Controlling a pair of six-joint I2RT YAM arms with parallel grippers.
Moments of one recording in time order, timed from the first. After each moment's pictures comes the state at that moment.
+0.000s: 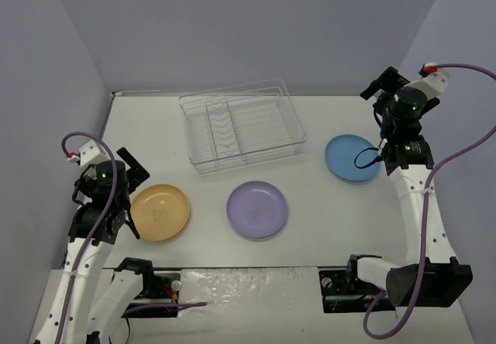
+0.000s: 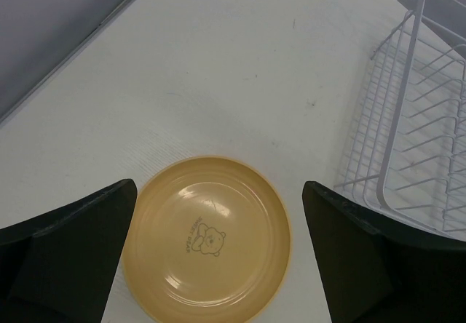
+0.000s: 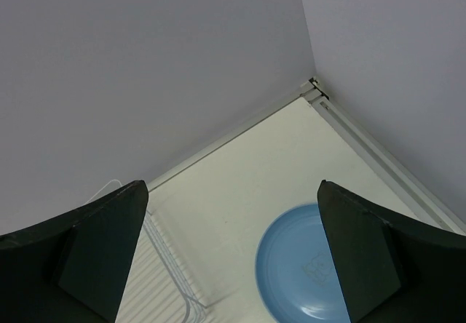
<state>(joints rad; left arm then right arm) -0.13 0.69 0.86 -0.72 -0.52 -0.60 -0.03 1.18 1.25 -0.19 0.34 0.43</state>
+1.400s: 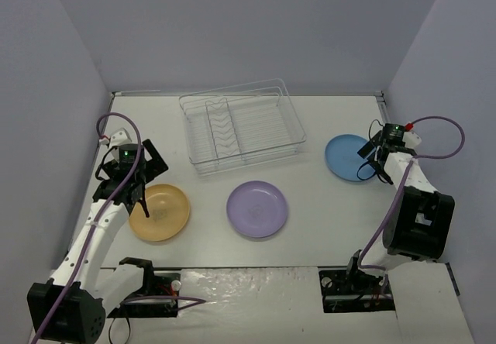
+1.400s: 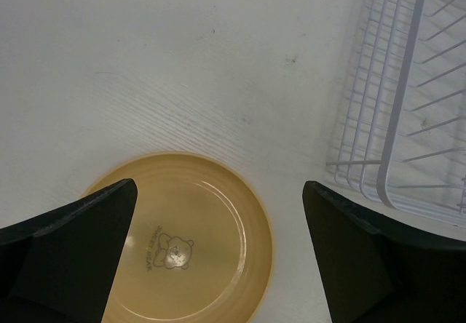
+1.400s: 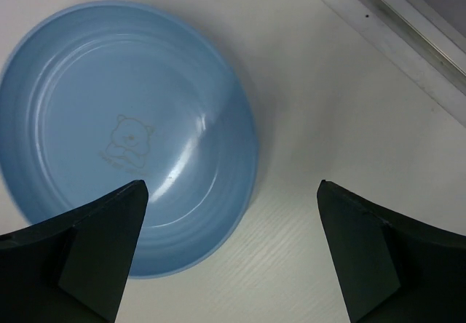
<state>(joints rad) -0.13 0.98 0.81 -0.51 -0.35 -0.57 -0.24 1.52 0.97 -0.38 0.25 0.57</state>
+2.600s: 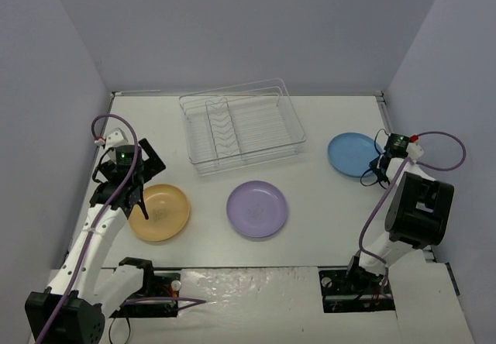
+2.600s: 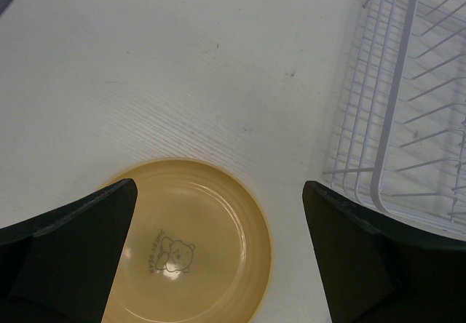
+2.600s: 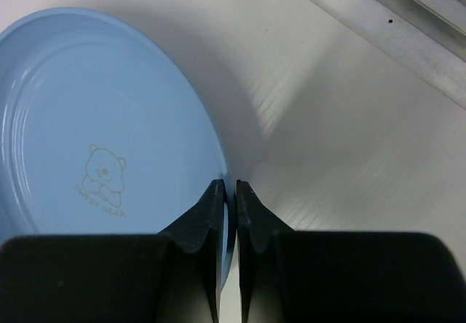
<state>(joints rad) -0.13 0.94 0.81 -0.51 -0.38 -0.57 -0.36 1.64 0.86 -0.13 0.16 0.63</state>
